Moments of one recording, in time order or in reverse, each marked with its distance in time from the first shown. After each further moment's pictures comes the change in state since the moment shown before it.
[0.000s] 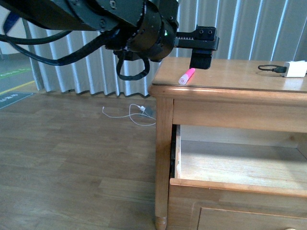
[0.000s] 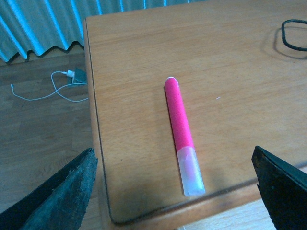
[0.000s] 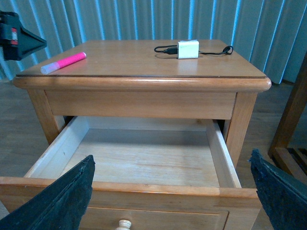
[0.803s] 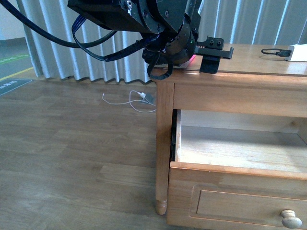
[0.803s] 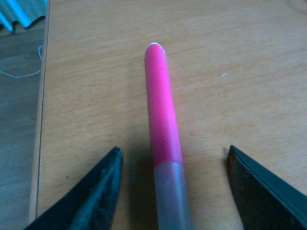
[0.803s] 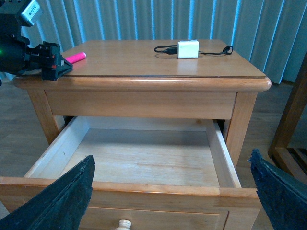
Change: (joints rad) left arm -0.030 0.230 0.278 -0.193 -0.036 -0.016; right arm 0.000 0.000 0.000 0.000 0.000 0.000
